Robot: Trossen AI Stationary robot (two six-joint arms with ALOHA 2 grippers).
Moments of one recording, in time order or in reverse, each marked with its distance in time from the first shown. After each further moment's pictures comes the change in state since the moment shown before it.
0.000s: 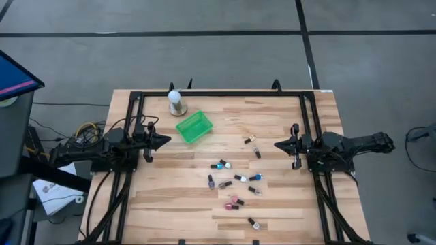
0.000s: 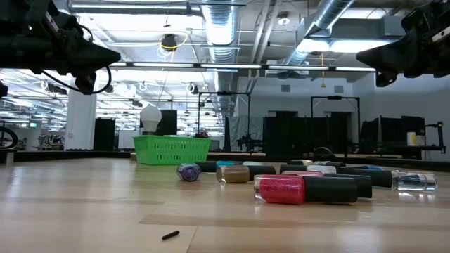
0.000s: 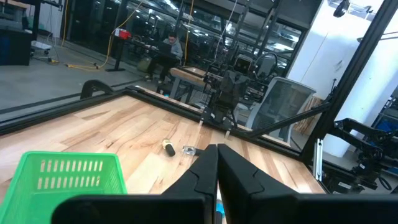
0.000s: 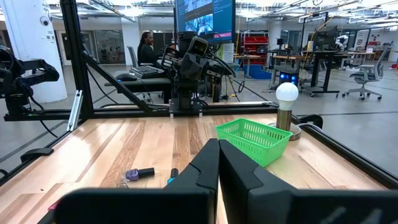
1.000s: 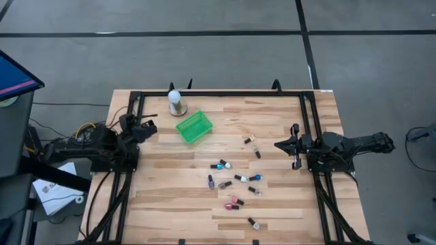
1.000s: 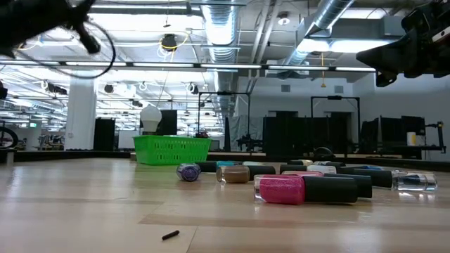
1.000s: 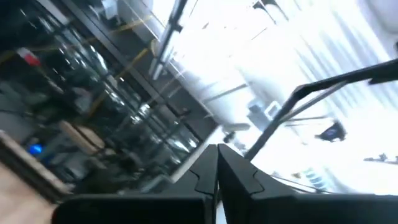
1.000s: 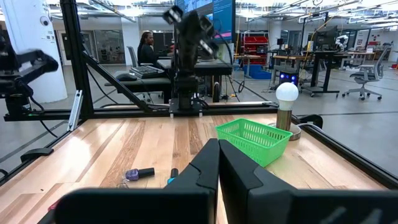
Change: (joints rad) left arm -0.035 0.183 0.063 0.624 0.032 -0.544; right arm 0.000 0.000 0.000 0.000 0.000 0.000
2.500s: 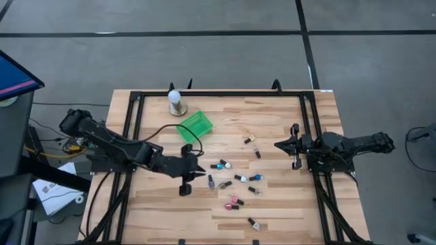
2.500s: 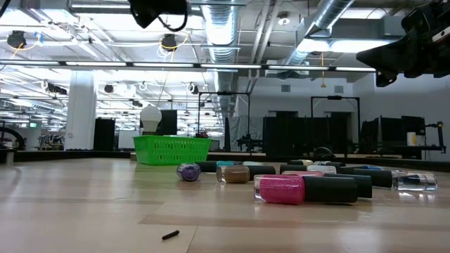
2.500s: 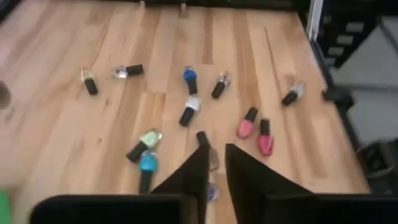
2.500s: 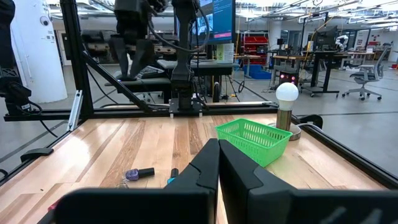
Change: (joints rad) left arm -0.482 1.173 0.948 -1.005 -0.313 0.602; right arm 0.000 0.000 0.000 0.000 0.000 0.000
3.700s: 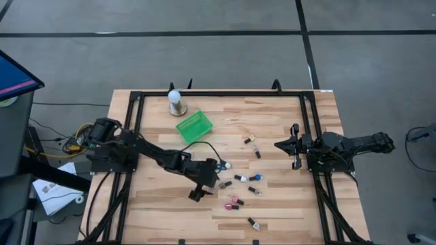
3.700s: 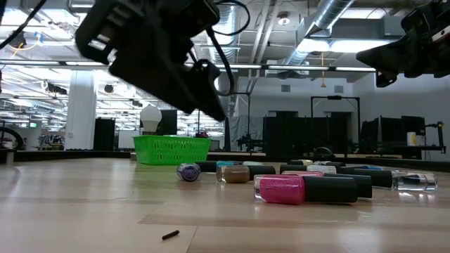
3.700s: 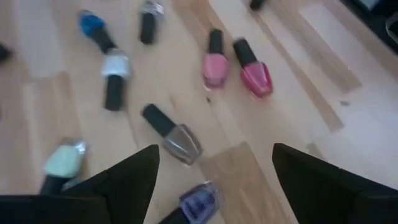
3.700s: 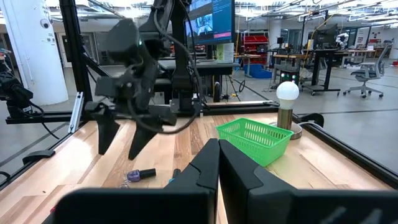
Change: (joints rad) left arm 0.126 0.396 -0.038 0.287 0.397 0.440; right arm 0.000 0.000 0.000 0.000 0.000 0.016
